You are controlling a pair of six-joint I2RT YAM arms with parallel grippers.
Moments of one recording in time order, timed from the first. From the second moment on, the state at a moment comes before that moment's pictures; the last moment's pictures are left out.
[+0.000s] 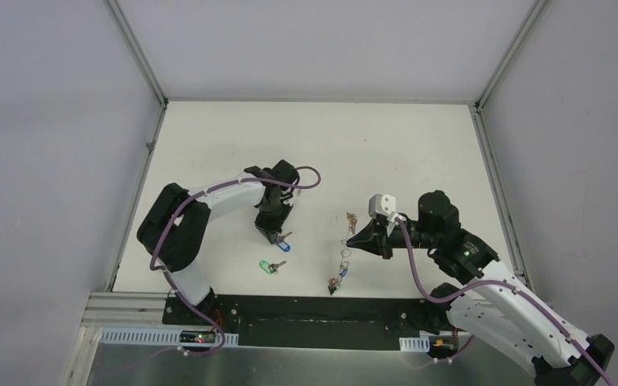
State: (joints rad) left arm -0.63 1.71 1.06 -0.76 0.12 -0.24; right arm 0.71 0.68 0.65 -0.33 -0.75 -0.21
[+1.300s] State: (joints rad) left arm -0.63 1.09 1.16 -0.76 0.52 0.11; right arm 0.71 0.72 0.68 -0.33 -0.79 -0.21
